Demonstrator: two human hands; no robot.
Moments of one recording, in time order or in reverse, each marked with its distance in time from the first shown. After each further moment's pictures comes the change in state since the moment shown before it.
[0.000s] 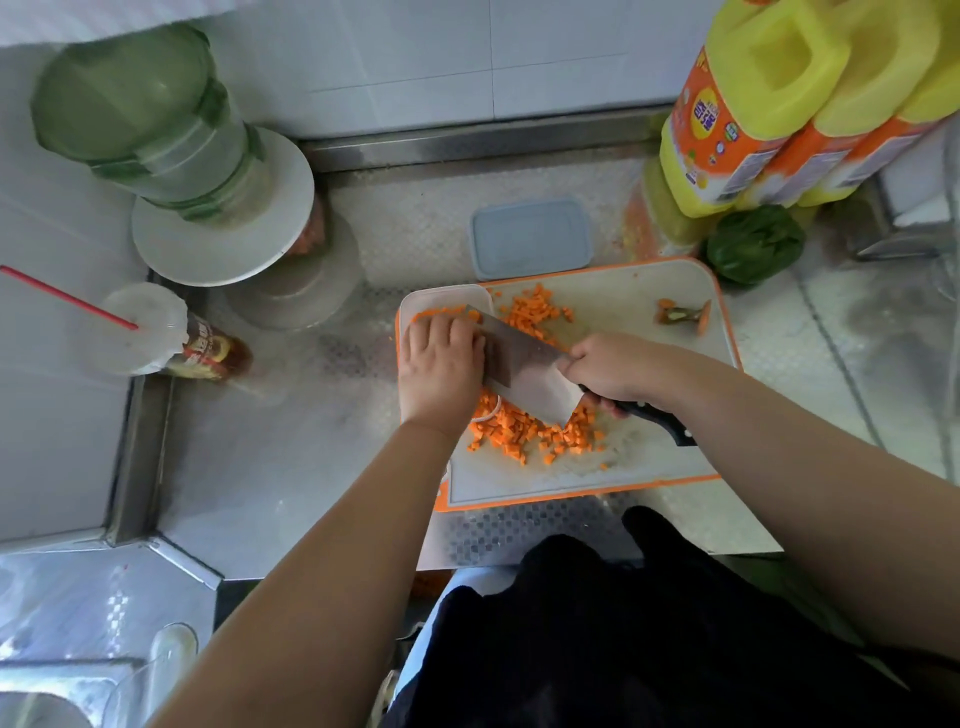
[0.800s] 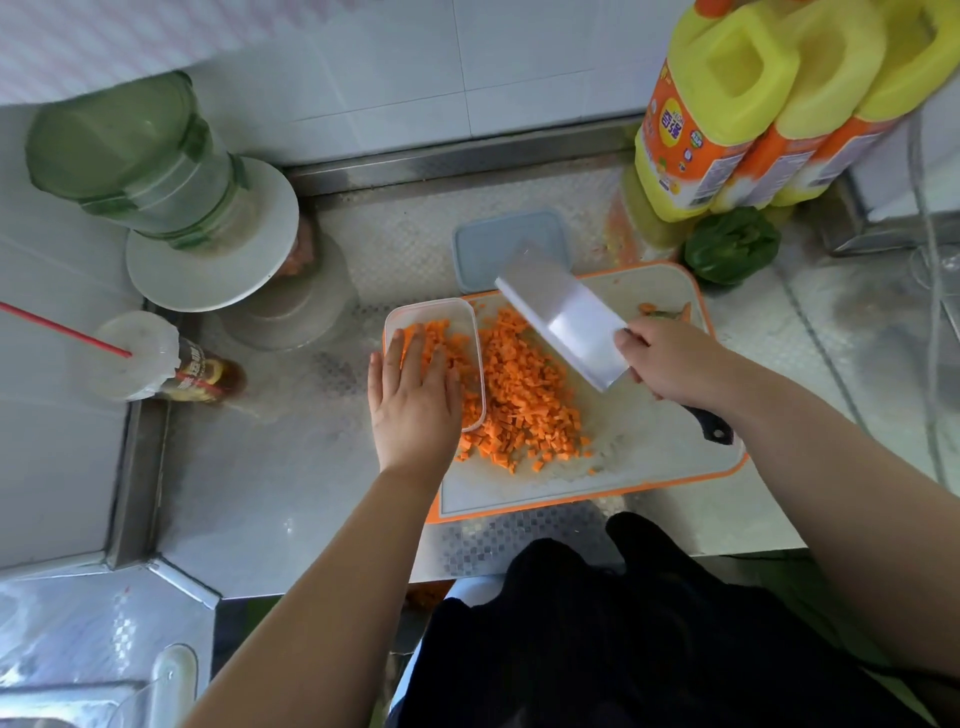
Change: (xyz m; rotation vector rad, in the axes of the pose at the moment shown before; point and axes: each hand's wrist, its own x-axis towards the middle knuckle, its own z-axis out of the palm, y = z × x) left_hand -0.026 0.005 -0.028 0.023 -0.140 -0.098; right_hand -0.016 0.052 -0.034 -0.135 0.344 -0.142
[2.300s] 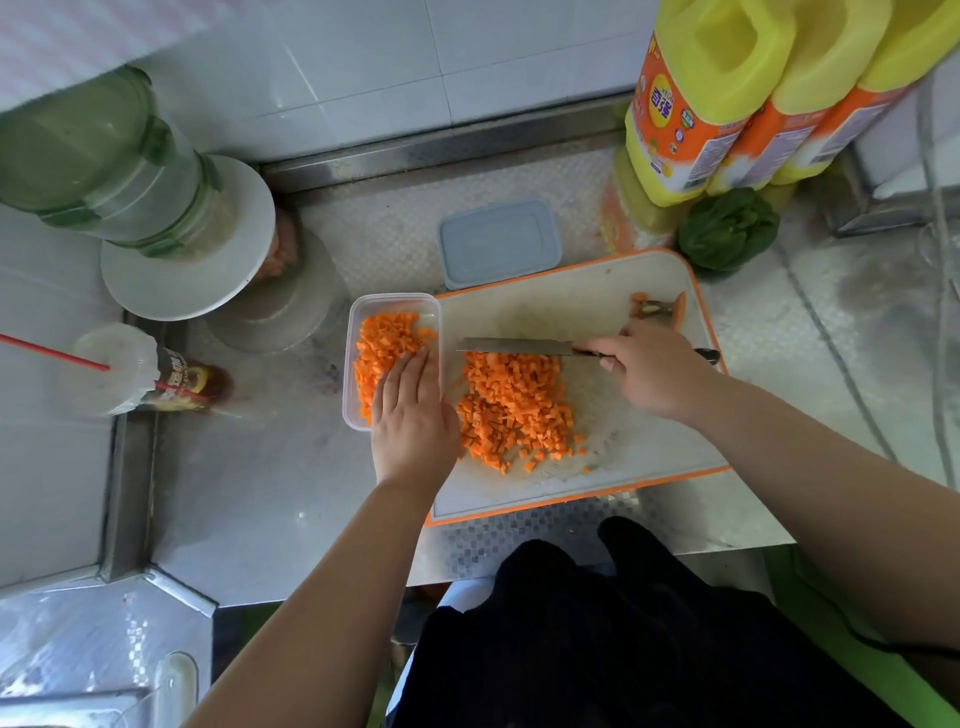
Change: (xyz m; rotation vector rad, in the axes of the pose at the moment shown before) left_hand -0.010 -0.001 0.021 -0.102 -0.034 0.048; right_hand 0.037 0.043 0.032 -0.371 0.047 -0.215
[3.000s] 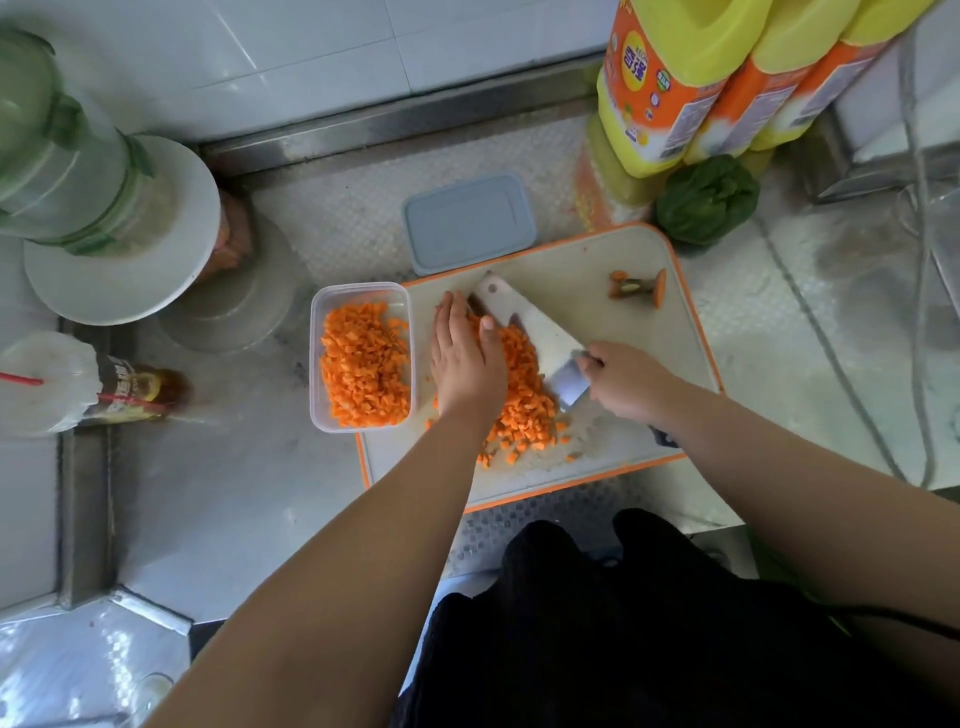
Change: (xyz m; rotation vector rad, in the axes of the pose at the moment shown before) left_hand 0.050 0.080 0.035 -0.596 -0.210 -0.375; right_hand 0.000 -0.006 0.029 0.536 -0.159 0.363
